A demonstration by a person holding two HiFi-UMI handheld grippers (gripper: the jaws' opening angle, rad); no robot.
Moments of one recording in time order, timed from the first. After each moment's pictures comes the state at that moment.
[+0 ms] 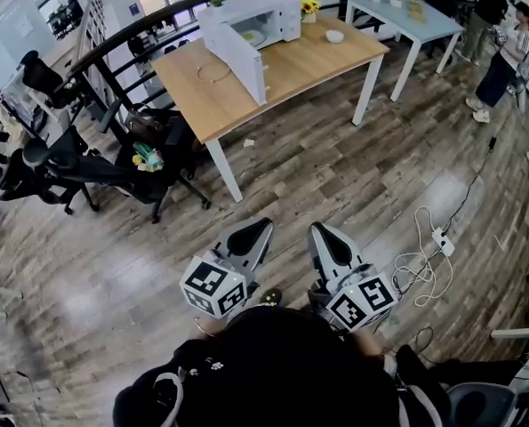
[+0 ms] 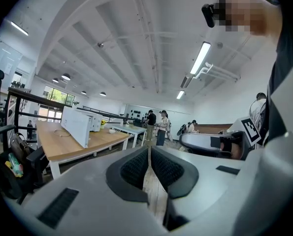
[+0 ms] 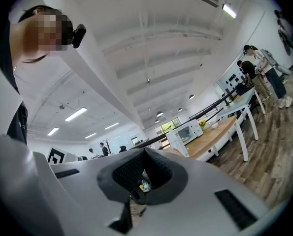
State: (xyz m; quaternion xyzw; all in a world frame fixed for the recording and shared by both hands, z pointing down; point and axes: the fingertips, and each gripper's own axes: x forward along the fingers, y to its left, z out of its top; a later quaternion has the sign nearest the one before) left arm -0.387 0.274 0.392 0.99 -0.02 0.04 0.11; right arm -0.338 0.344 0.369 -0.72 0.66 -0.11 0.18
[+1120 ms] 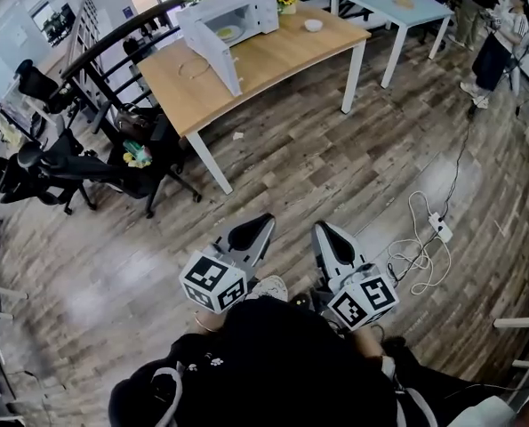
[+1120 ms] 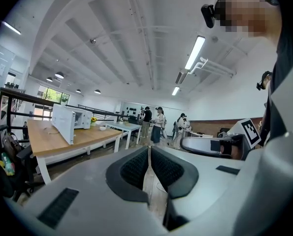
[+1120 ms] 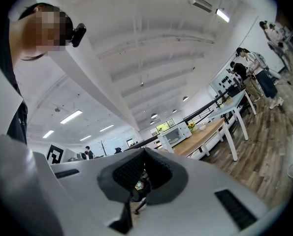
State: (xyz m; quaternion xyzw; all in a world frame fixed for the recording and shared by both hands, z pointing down) left arm -0.338 0.363 0.399 0.99 0.01 0.06 0.09; right arm -0.289 0.440 0.388 -0.74 0.64 -0.11 0.19
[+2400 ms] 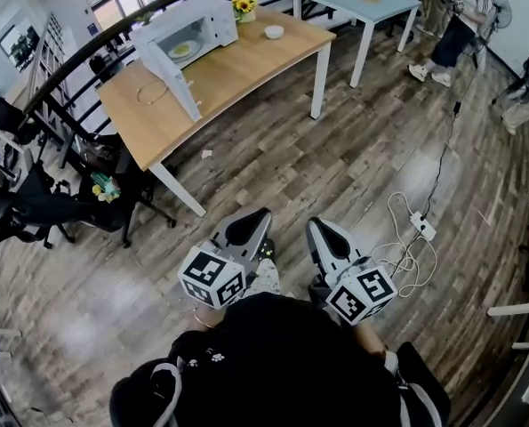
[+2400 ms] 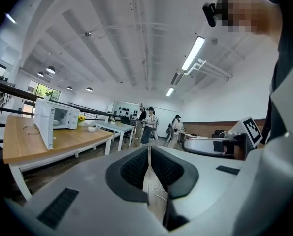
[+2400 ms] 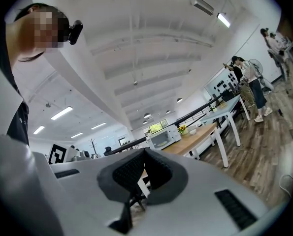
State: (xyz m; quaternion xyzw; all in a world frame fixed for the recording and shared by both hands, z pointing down) left arm -0.211 0.330 0.407 0.99 0.06 0.05 0.10; right arm -0.179 0.409 0.395 -0.77 0.61 -0.12 0.17
